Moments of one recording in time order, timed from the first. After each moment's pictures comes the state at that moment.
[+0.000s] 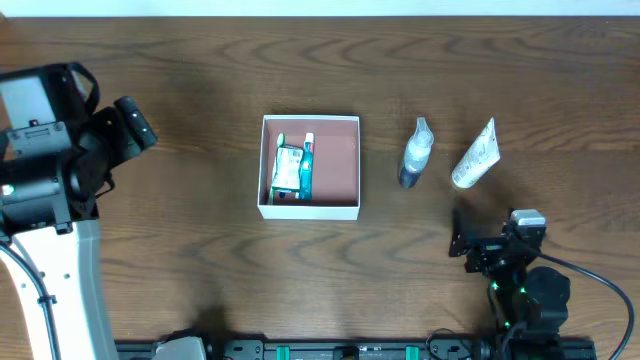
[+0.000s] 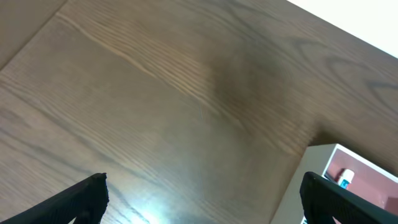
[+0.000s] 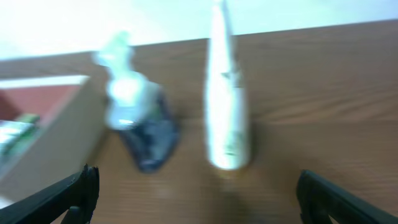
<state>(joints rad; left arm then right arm) 0.21 1.28 1.61 -1.21 -0.14 -0.29 0.00 0.09 0.12 -0.29 -0.16 0.21</state>
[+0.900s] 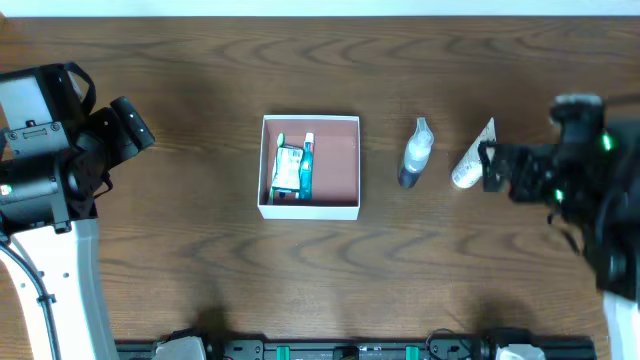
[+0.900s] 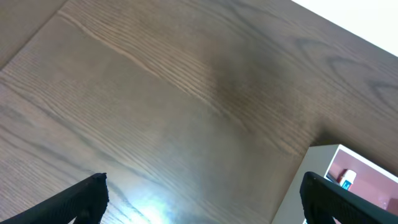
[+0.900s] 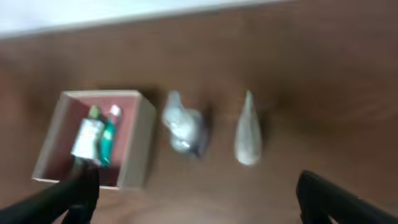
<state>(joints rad) 0.21 1.28 1.61 -1.21 -0.14 -0.29 0.00 1.06 1.41 -1.09 -0.18 0.15</state>
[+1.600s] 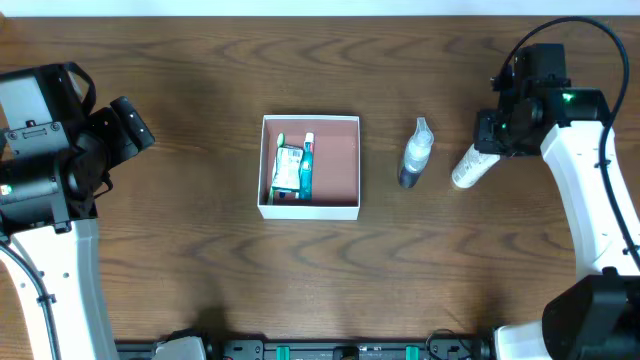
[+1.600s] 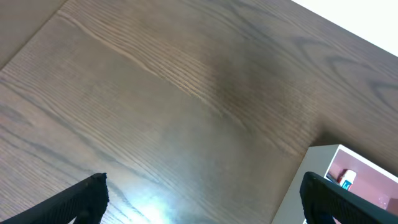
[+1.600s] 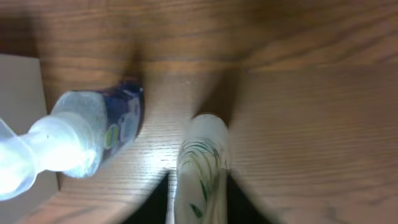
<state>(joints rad) 0.21 1.28 1.61 -1.21 -0.14 -0.29 0.00 1.63 1.45 -1.06 -0.04 0.12</state>
